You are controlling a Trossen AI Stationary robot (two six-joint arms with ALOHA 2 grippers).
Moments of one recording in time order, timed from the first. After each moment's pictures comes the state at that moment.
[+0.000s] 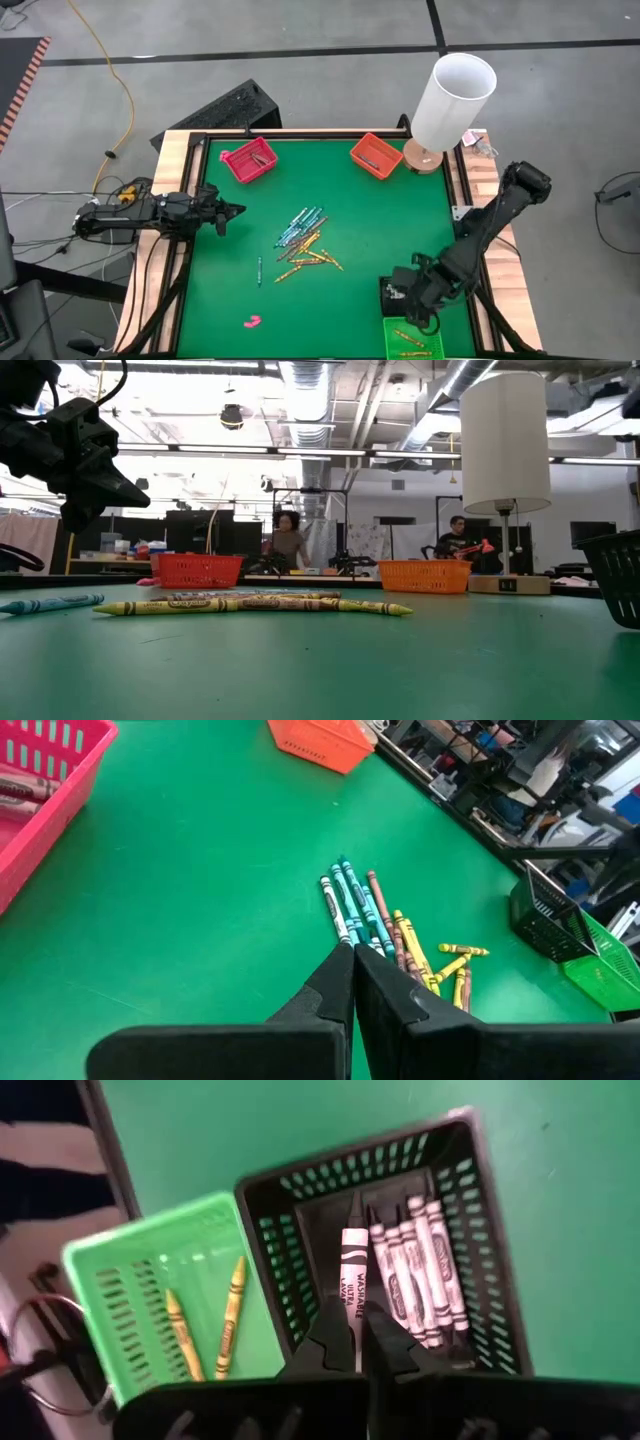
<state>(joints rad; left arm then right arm) 0.00 0.01 0.12 -0.39 -0.27 -0.67 0.79 1.45 1.11 -0.88 0.08 1.05</state>
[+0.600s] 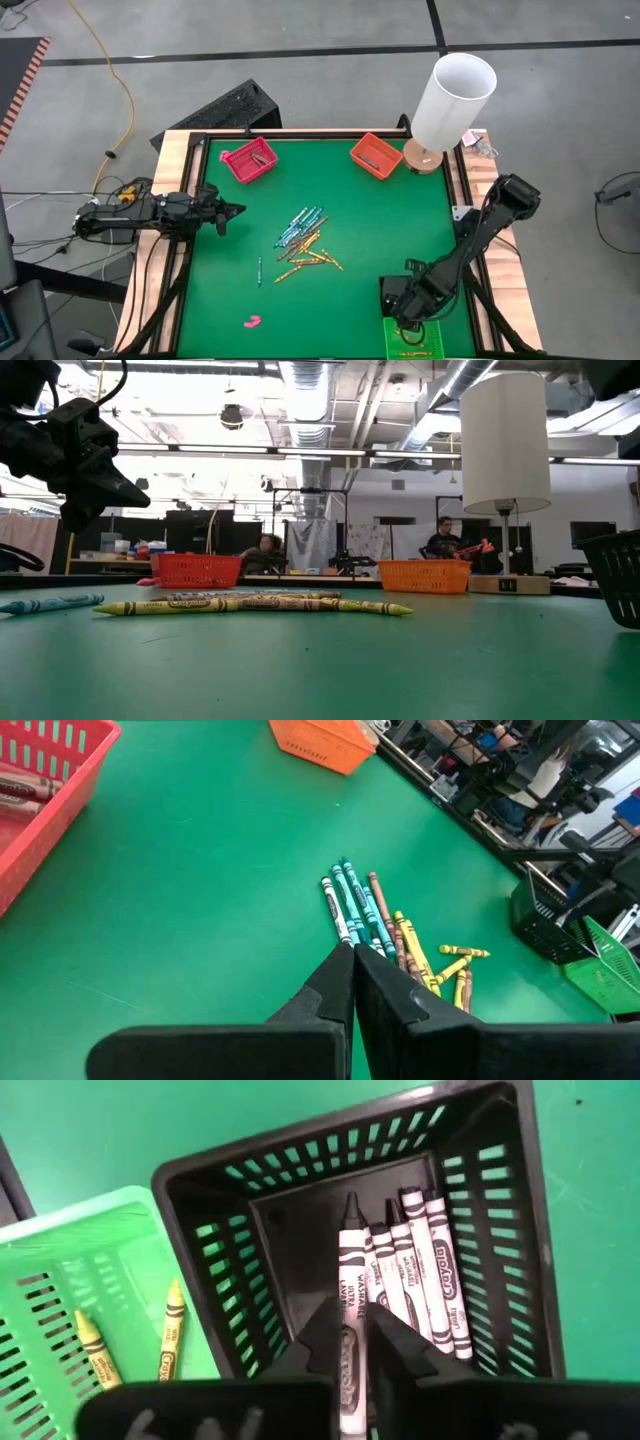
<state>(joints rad) 0.00 0.01 0.12 -0.39 -0.28 -0.67 0.78 1.61 1.11 -0.86 0.08 1.02</state>
